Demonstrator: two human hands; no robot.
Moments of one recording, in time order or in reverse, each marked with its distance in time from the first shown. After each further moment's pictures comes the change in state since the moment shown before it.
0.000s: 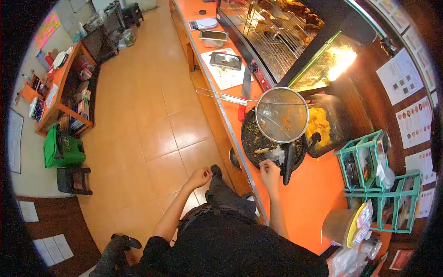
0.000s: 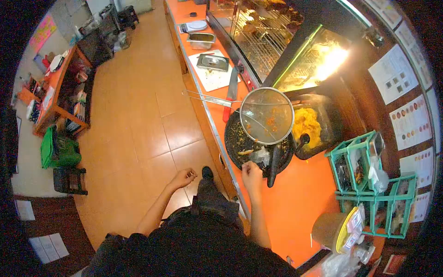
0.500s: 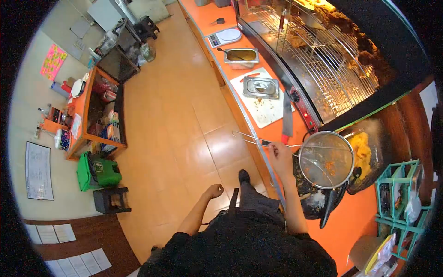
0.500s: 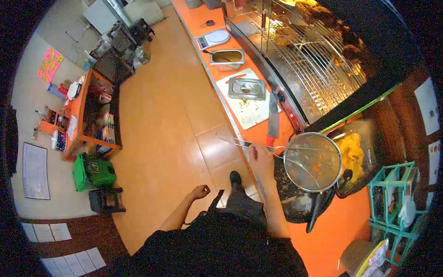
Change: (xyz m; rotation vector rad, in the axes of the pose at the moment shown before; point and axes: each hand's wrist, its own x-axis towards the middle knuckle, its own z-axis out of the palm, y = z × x) left_hand 0.109 -0.135 -0.146 0.371 -0.219 -0.345; right_hand 0.234 -0.105 0.139 0.176 -0.022 -0.116
